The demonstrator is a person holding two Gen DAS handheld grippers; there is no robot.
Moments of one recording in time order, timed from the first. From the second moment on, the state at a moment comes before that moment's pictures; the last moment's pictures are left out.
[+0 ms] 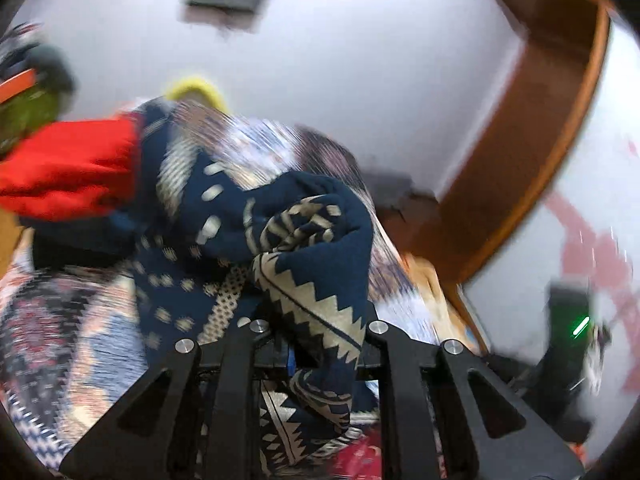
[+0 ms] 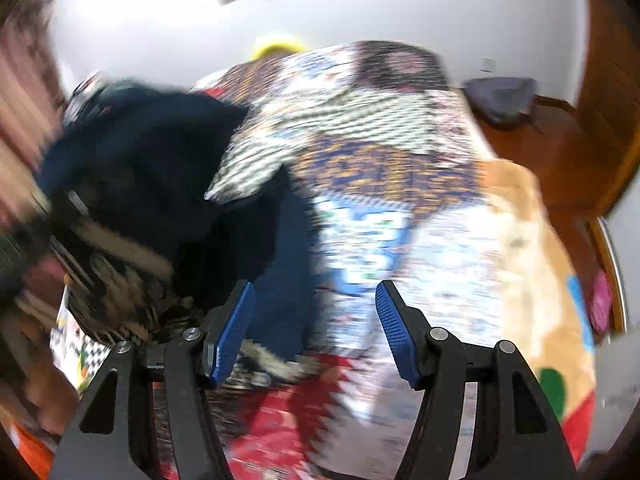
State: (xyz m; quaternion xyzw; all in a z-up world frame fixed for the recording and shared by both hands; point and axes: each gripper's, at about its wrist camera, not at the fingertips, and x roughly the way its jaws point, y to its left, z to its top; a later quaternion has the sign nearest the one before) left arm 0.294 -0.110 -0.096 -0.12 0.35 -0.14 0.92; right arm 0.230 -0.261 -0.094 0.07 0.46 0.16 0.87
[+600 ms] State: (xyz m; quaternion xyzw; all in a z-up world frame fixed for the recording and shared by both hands) left arm 0.234 -0.115 -0.117 0.01 0.39 -0.15 0.91; right arm 0.223 -0.252 -0.078 0.07 0.44 0.20 0.88
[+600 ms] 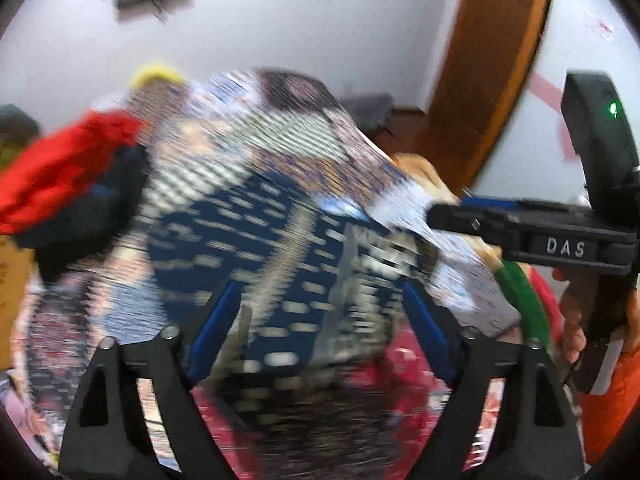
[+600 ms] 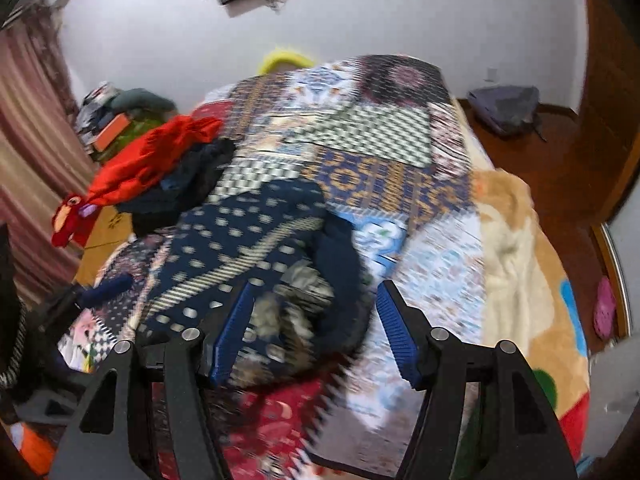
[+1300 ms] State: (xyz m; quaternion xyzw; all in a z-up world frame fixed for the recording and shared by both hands) left arm 0.235 -0.028 -0.192 -0.07 0.47 -0.09 0.87; right arm 0.208 -0.249 -0.136 0.01 0.52 0.18 0.83
